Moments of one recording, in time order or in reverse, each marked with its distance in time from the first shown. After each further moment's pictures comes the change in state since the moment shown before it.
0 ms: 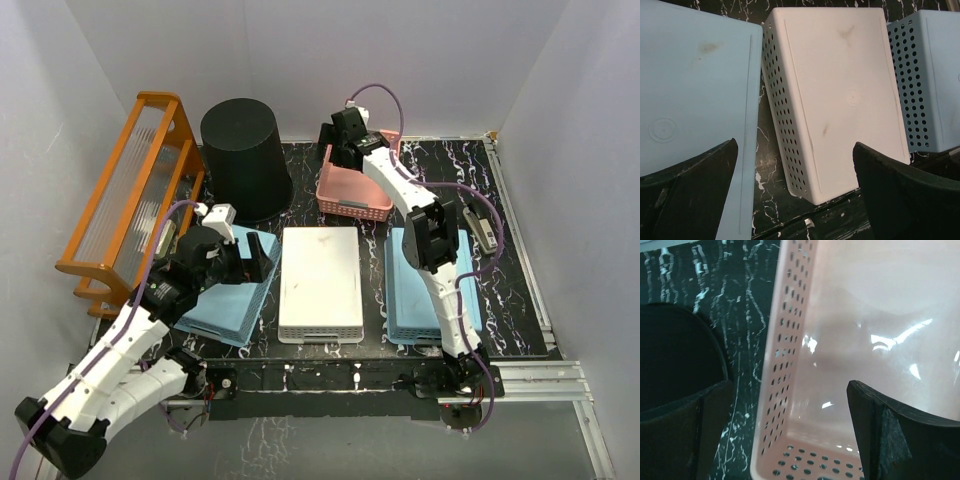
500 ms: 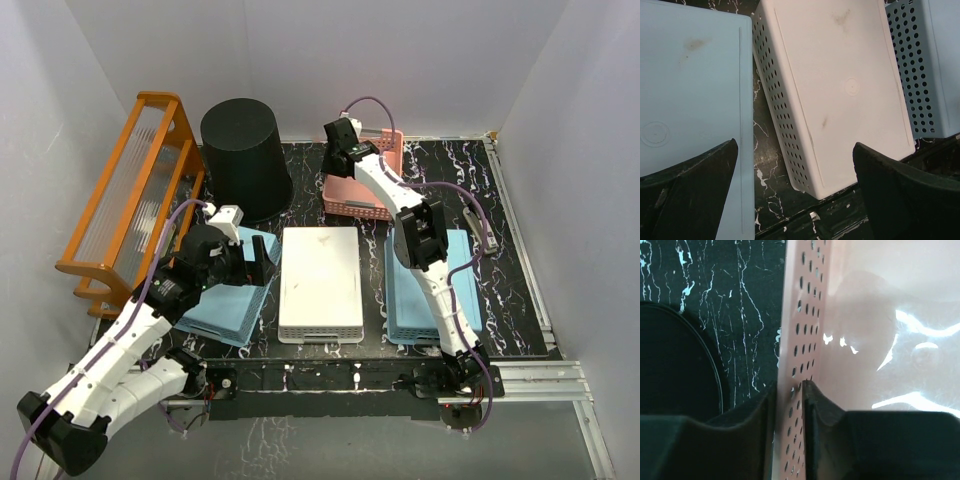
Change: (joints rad) left arm 0.000 0.045 0.006 -0.001 0.076 0.061; right arm 0.003 0.136 0.069 0.019 -0.012 0.073
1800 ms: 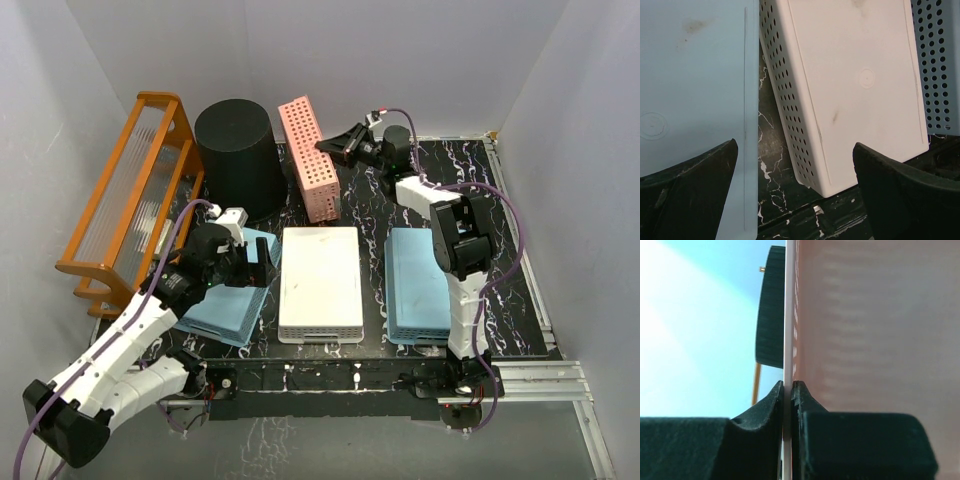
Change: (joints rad) left arm 0.000 0.053 0.000 -0.029 -0.006 -0.004; right arm -0.150 -0.376 -0.809 1.251 -0.865 0.782
